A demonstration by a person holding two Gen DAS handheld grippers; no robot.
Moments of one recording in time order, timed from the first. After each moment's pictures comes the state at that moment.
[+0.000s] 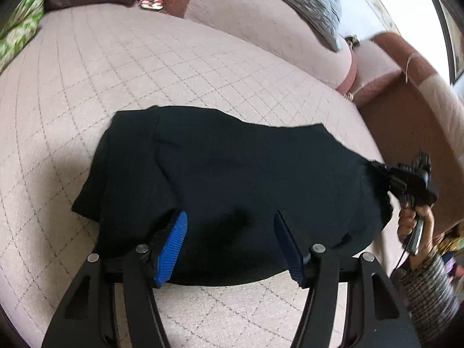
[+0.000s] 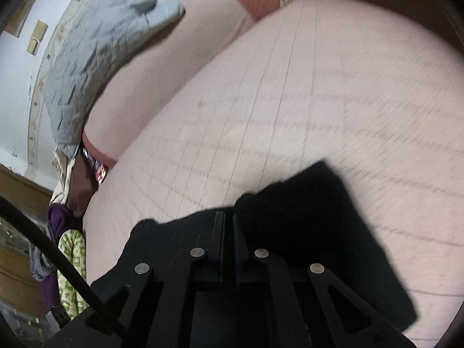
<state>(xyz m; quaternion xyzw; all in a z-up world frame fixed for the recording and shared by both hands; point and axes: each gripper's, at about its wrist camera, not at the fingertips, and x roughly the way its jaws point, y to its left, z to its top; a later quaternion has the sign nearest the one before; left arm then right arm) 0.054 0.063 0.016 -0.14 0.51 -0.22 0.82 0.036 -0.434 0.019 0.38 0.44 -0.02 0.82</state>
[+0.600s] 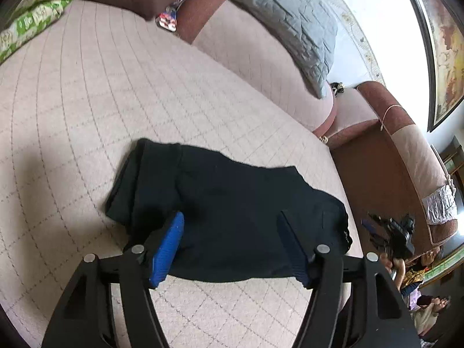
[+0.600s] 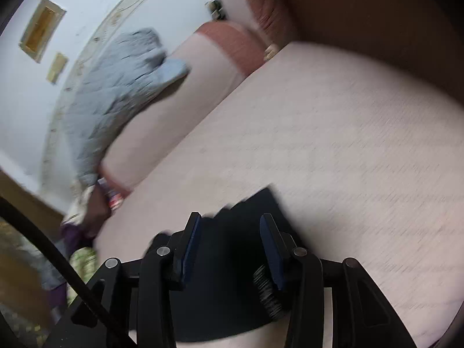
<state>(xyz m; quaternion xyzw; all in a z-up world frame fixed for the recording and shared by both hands) 0.042 0.109 0.043 -0.24 0.45 -0.24 0.82 -0.058 -0.465 0.088 0.40 0.36 -0.02 0.84</state>
